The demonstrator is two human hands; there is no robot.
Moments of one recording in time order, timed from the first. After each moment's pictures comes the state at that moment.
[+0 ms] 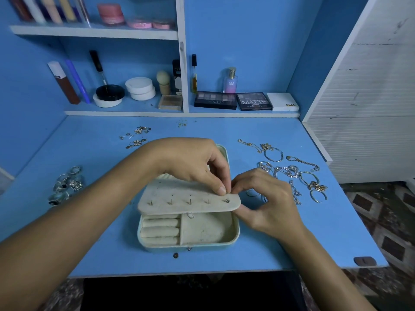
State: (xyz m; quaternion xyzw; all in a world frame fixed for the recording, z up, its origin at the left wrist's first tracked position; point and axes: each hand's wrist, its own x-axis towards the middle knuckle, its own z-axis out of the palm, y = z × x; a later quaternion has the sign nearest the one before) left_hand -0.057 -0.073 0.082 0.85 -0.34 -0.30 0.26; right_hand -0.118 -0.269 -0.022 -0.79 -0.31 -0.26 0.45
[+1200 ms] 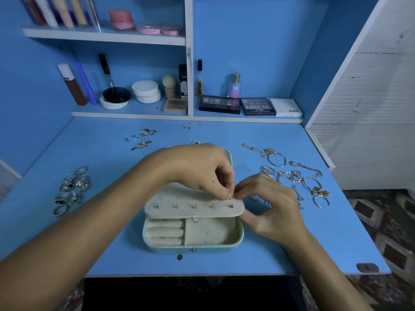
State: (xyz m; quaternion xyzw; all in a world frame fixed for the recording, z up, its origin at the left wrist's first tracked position) left_hand -0.069 -0.075 0.081 0.88 -0.32 -0.25 0.24; right_hand -0.118 -0.268 -0.023 -0.79 -0.33 -0.28 0.44
